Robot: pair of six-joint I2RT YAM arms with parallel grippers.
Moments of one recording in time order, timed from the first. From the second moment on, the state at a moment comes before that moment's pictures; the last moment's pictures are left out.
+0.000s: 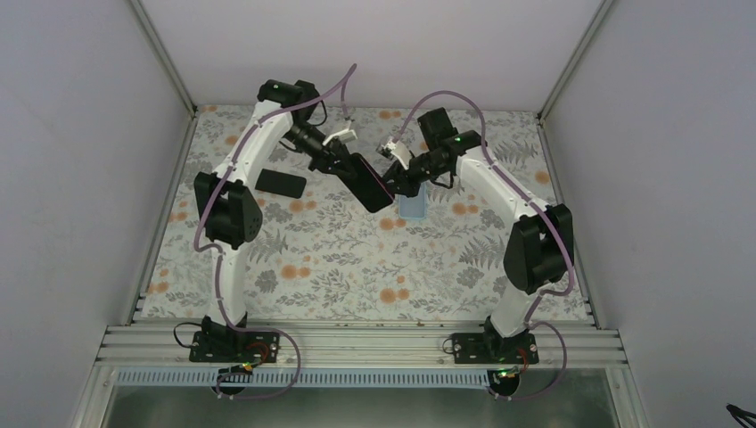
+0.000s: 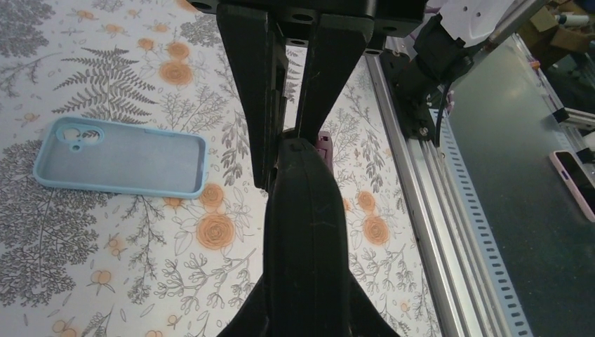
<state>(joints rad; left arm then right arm) -0.34 2.18 2.25 -1.64 1.00 1.12 0.44 1.76 1.55 -0.86 -0.81 -0.54</state>
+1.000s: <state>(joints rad) -0.33 2.02 2.01 -0.96 0.64 0.79 0.40 1.76 1.56 -0.83 -0.93 -0.38</state>
